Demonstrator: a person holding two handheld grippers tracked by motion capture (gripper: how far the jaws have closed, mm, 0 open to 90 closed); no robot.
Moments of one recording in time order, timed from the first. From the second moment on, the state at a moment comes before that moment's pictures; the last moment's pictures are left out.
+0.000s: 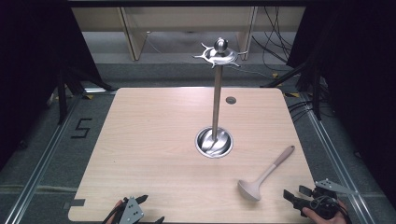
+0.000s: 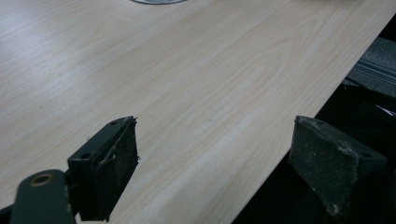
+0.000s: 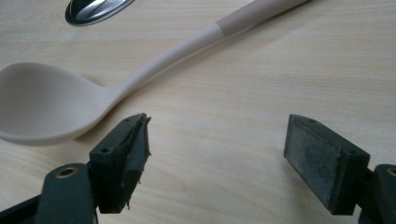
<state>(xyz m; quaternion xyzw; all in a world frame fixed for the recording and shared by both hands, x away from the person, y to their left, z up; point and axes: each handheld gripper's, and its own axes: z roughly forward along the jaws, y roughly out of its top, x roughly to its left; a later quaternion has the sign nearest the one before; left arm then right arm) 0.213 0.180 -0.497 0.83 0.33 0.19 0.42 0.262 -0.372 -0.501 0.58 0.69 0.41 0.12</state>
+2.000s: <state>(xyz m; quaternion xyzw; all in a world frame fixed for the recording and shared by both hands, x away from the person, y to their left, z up) 0.216 0.181 -0.499 0.83 0.33 0.19 0.41 0.376 -0.341 -0.468 0.61 0.74 0.25 0.09</state>
